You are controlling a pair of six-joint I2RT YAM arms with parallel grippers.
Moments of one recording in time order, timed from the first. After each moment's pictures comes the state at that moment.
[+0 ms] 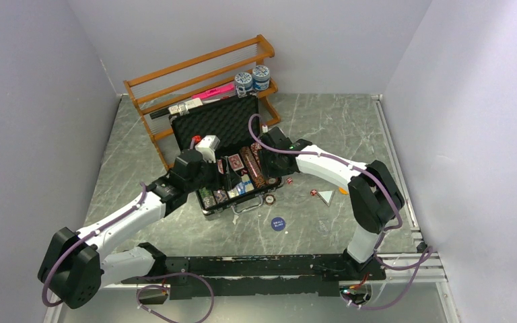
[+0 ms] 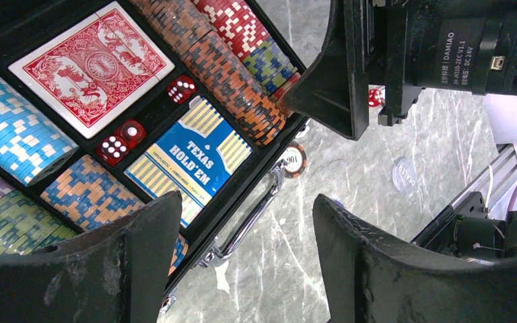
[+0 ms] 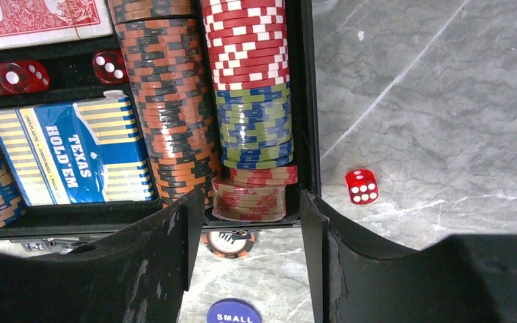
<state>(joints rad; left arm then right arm) -0.59 1.11 0.65 -0.04 0.16 -0.52 0.69 1.74 1.22 -0.54 0.12 0.41</state>
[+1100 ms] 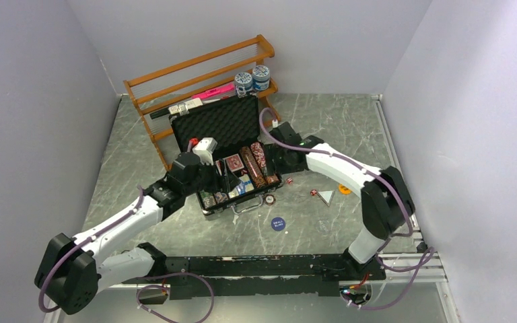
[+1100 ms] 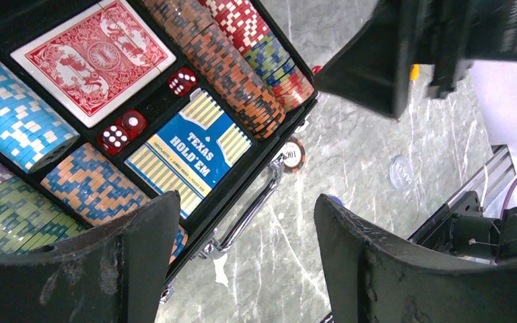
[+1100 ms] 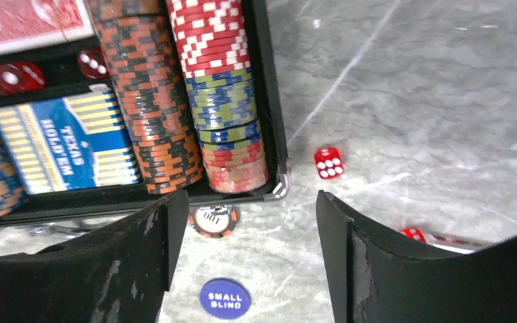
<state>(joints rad) -0.59 1.07 0.62 -0.04 0.16 -0.54 0.65 1.69 1.20 -0.58 0.12 0.41</state>
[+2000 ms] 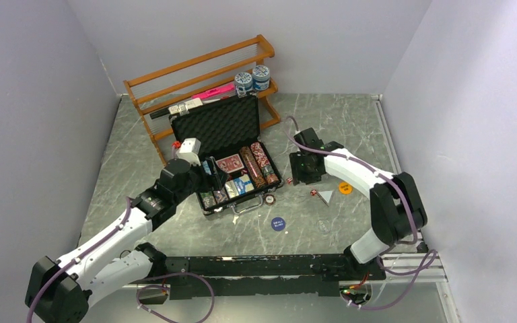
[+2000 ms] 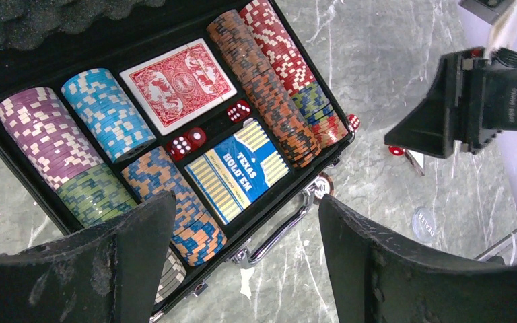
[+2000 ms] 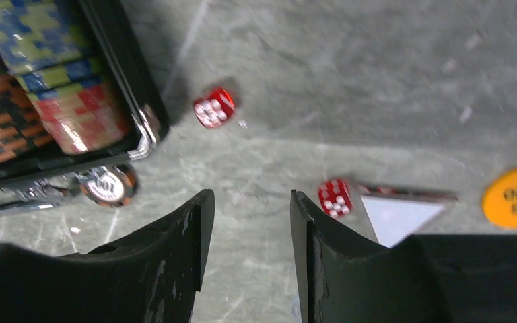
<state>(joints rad) -0.59 0.90 0.58 -0.09 -0.06 -0.57 0.46 1.55 1.01 -0.65 0.06 0.34</state>
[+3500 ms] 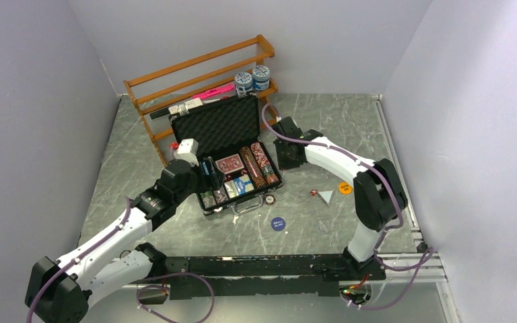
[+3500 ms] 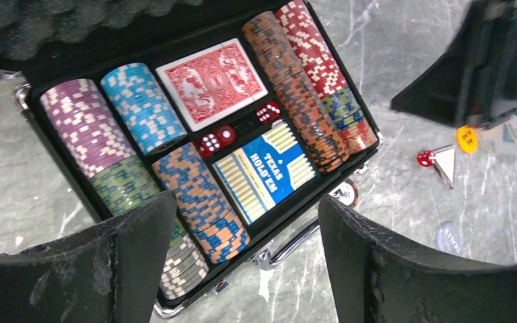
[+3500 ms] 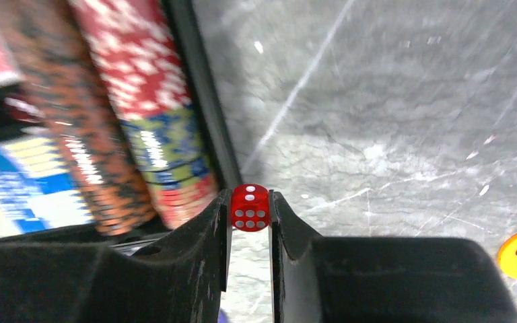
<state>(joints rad) -0.59 0.90 0.58 -0.13 -0.12 -0.57 0.58 1.76 1.24 -0.62 0.15 0.38</state>
